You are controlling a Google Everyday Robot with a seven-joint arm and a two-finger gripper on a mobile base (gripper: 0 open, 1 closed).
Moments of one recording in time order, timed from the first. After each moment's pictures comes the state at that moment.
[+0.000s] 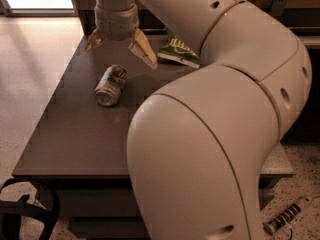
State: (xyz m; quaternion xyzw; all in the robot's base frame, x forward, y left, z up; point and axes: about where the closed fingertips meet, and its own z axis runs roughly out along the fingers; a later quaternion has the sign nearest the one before) arm 0.638 0.096 0.898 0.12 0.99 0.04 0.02
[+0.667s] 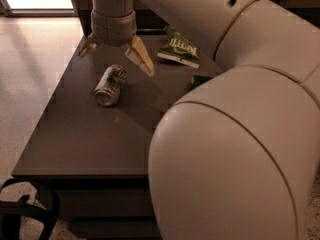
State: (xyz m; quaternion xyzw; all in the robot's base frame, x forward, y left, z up) arm 0.613 0.101 0.896 0.10 0.99 0.06 0.02
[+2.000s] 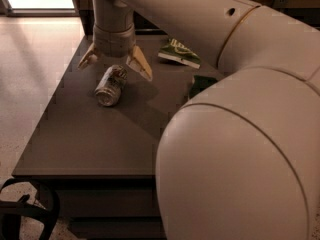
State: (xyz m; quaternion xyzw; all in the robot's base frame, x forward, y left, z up) arm 0.620 0.108 0.867 0.04 1.00 0.06 0.04
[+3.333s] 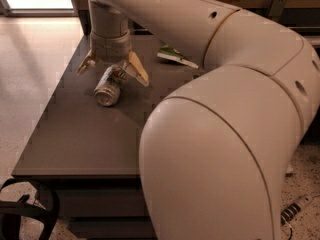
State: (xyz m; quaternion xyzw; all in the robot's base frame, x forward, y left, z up) arm 0.623 0.118 0.847 0.05 1.00 0.06 0.01
